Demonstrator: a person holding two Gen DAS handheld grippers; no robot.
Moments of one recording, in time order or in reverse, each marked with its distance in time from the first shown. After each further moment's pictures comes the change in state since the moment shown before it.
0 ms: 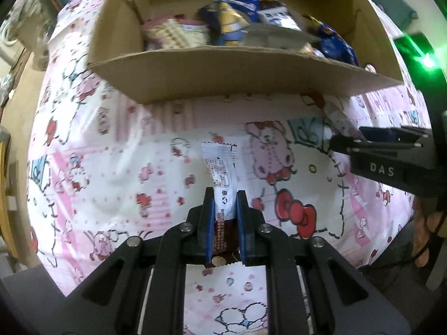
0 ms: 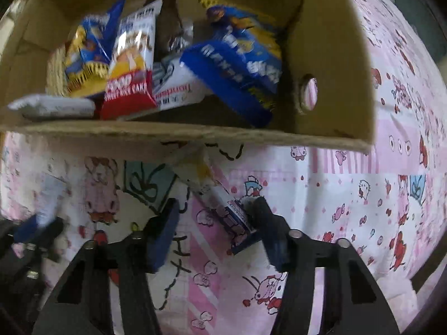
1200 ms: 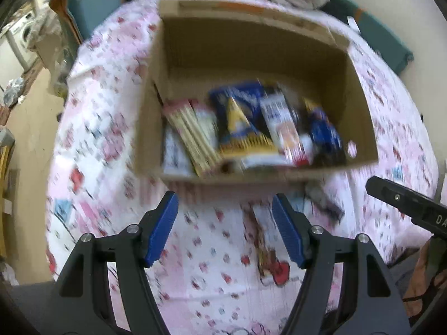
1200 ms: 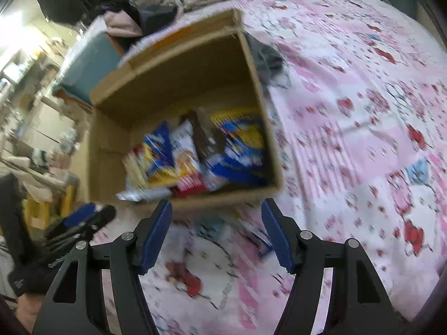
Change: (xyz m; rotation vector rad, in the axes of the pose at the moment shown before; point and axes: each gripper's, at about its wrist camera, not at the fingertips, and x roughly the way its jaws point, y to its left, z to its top) left arm -0.054 0.009 0.029 -0.051 -0.204 -0.020; right arm -0.094 -0.057 -0.031 0.256 -0.301 0.325
